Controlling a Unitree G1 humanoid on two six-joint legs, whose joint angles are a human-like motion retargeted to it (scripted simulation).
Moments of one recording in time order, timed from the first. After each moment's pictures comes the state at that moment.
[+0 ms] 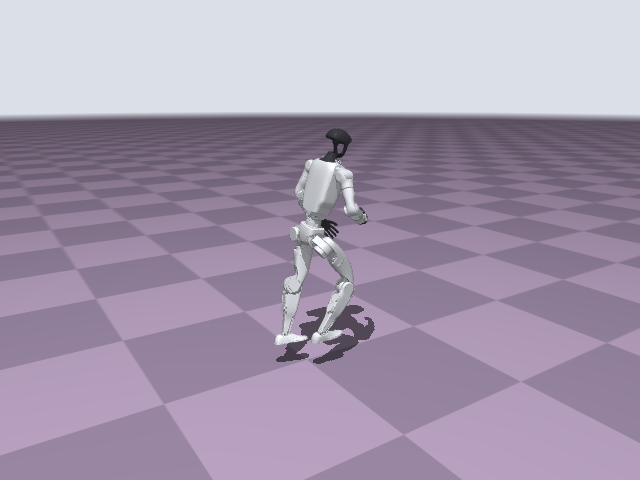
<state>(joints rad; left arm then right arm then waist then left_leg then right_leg) -0.03 0.36 -0.47 0.68 -0.18 -0.34 -0.21 -0.22 -0.52 0.59 0.22 0.03 -0.38 0.09 0.03 -0.12 0.17 0.10 -0.36 -0.25 0.02 -0.24 -0.08 -0.70 -0.14 0.09 1.13 -0.65 0.11</state>
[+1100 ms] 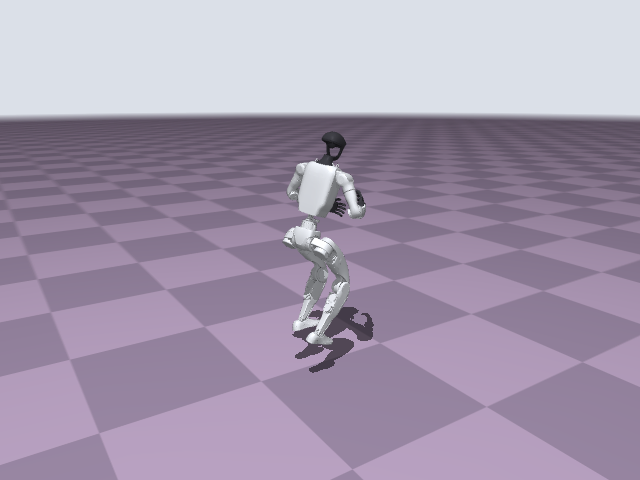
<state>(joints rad) -0.32 0.50 -0.62 0.15 -0.45 -0.31 -0.57 -0.17 -0.61 0.37 -0.14 0.39 -0.40 0.14 0.03 0.06 0.01 -0.96 -0.26 -0.02 1.22 -0.52 -0.10 -0.84 -0.12 -0.05 1.26 -0.37 0.25</state>
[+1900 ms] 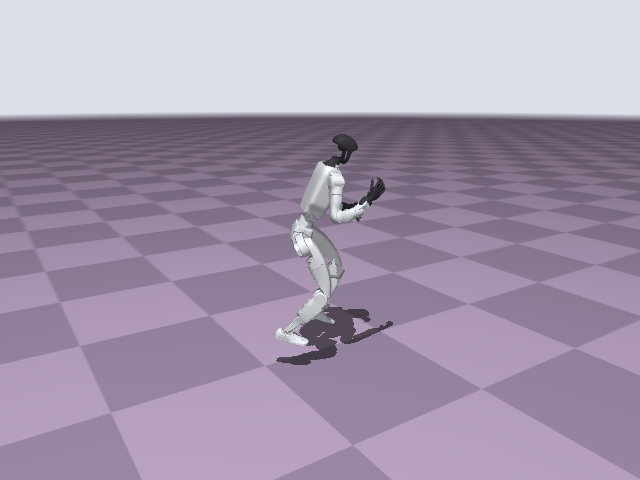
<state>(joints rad) -0.14 0.48 -0.36 0.07 -0.49 -0.32 -0.54 -0.32 -0.42 0.22 -0.35 0.31 -0.63 -0.21 0.13 -0.03 0.03 -1.13 -0.07 0.01 1.11 -0.09 -0.26 -0.76 -0.21 -0.15 1.11 -0.56 0.15</state>
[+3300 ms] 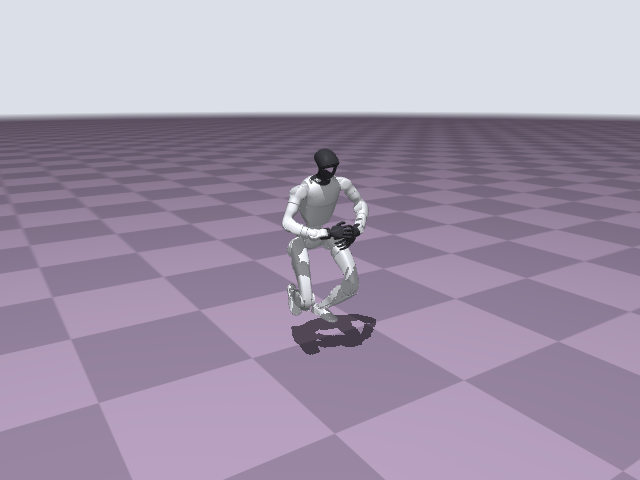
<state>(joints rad) -0.53 0.62 -0.74 0.09 -0.21 -0.32 -0.32 -0.66 -0.66 0.87 0.01 -0.19 -0.45 -0.05 -0.01 0.04 0.05 -1.15 0.10 0.30 1.59 -0.79 0.11 -1.01 -0.18 -0.15 1.95 -0.51 0.18</state>
